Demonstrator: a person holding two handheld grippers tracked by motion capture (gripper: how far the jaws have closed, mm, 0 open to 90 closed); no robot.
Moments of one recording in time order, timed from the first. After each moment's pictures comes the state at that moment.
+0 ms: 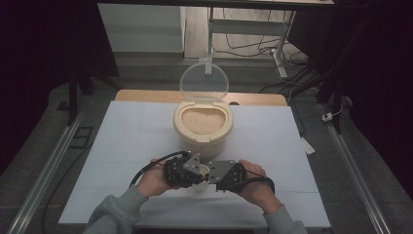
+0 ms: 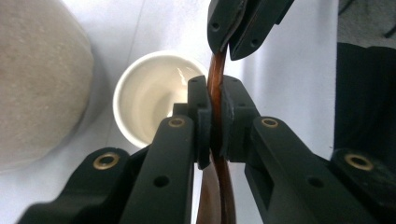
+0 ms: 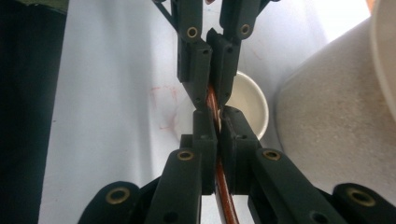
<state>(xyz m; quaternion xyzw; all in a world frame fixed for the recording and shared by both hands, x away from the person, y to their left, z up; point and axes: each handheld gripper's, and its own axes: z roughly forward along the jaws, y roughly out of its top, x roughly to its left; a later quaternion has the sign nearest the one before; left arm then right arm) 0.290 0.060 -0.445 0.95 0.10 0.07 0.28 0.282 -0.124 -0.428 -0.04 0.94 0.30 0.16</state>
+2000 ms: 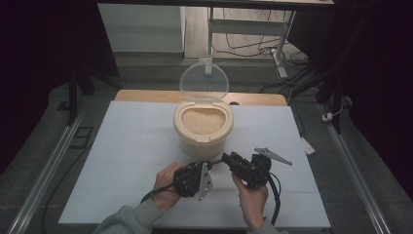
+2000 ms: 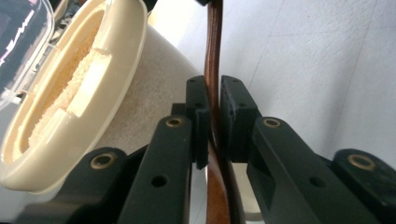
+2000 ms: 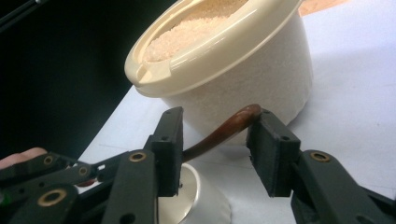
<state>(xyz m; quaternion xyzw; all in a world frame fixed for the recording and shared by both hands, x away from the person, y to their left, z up) 0.249 0.024 -0.462 0.86 0.12 0.39 0.29 0.287 -0.181 -0.447 0.54 0.63 0.55 0.08</state>
